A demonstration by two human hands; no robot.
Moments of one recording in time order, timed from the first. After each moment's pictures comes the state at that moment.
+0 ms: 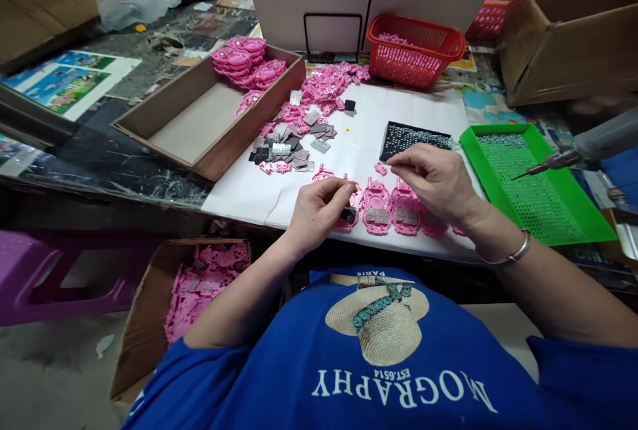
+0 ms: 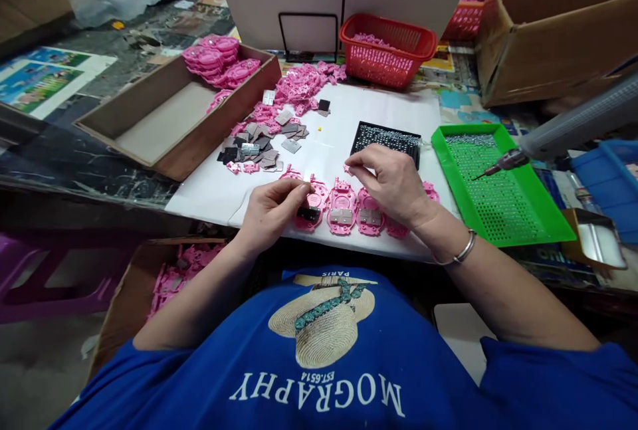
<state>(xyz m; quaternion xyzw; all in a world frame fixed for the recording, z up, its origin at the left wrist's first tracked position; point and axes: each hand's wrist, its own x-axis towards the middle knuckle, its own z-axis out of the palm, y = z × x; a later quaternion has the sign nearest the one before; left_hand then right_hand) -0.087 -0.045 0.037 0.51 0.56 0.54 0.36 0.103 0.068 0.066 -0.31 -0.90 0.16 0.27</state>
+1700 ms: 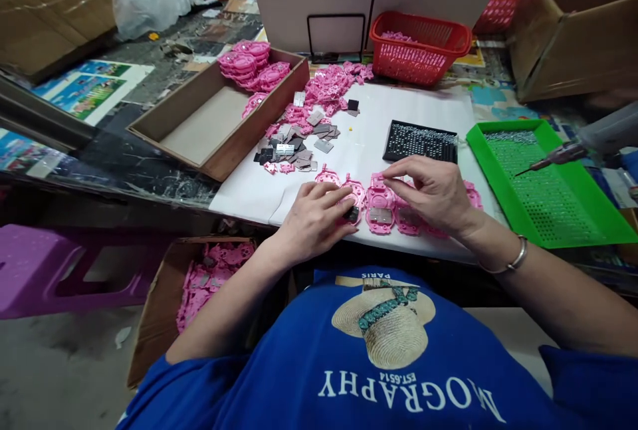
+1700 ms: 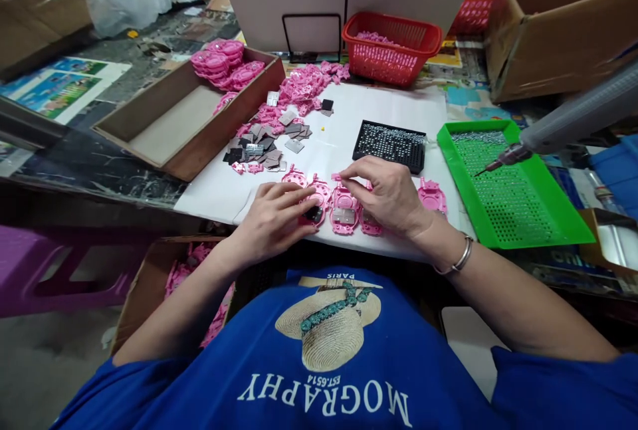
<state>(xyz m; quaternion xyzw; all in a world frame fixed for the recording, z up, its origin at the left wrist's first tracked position) -0.115 -0.060 0.023 0.82 0.51 0.27 0.02 0.100 0.057 0.052 -0.23 -0.89 0.18 0.35</state>
